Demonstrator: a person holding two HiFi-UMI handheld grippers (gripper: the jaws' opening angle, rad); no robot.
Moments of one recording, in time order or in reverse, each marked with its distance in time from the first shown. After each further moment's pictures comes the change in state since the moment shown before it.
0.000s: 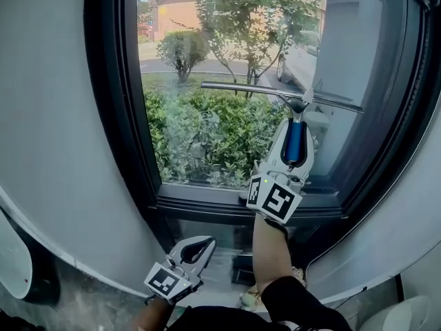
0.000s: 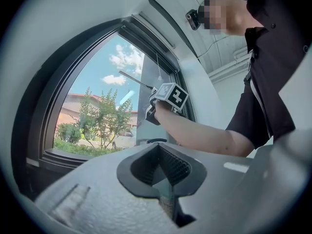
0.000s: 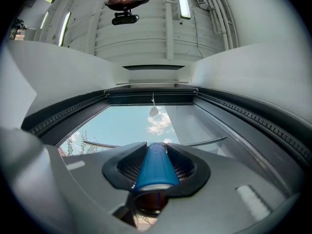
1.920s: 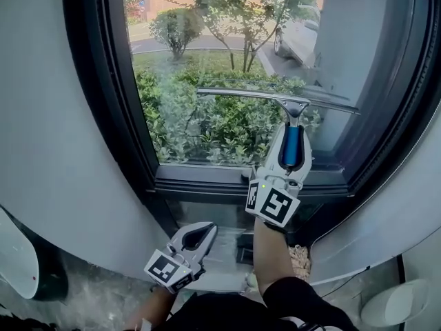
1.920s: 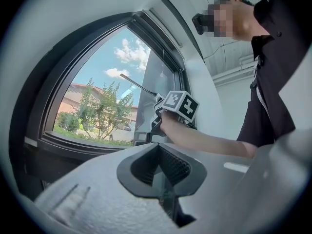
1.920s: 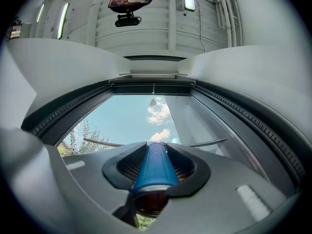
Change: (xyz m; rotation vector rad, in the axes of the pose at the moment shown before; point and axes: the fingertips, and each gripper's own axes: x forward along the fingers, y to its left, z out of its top) left arm -0.007 0.003 -0.018 -0.102 0.038 -0.025; right arm -0.064 -0.001 -0.037 -0.036 0.131 -0.006
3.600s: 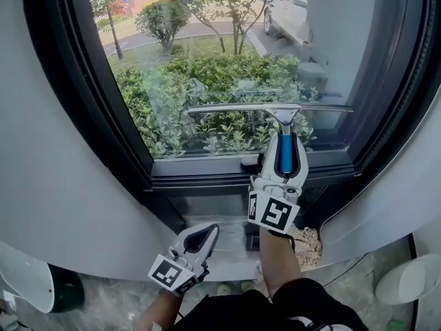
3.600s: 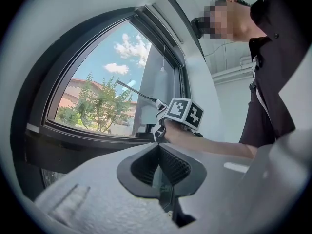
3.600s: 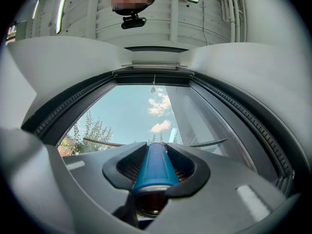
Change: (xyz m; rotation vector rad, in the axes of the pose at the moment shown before) left arm -0.011 0.000 -0.023 -0.027 0.050 -0.022; right arm -0.052 -0.004 -0.041 -0.023 0.120 0.014
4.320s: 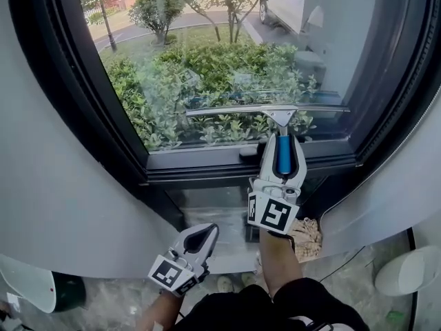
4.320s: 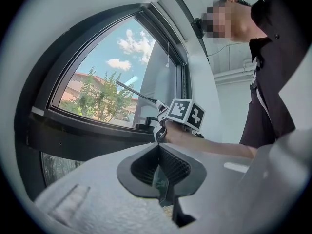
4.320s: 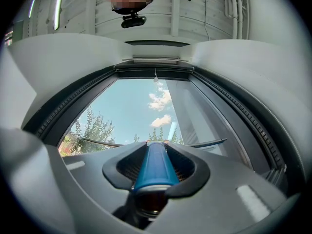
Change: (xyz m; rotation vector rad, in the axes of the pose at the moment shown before) left arm -0.008 -0.003 -0.024 -0.053 0.037 -0.003; right arm -0.024 0.001 -0.025 -0.003 0.078 0.002
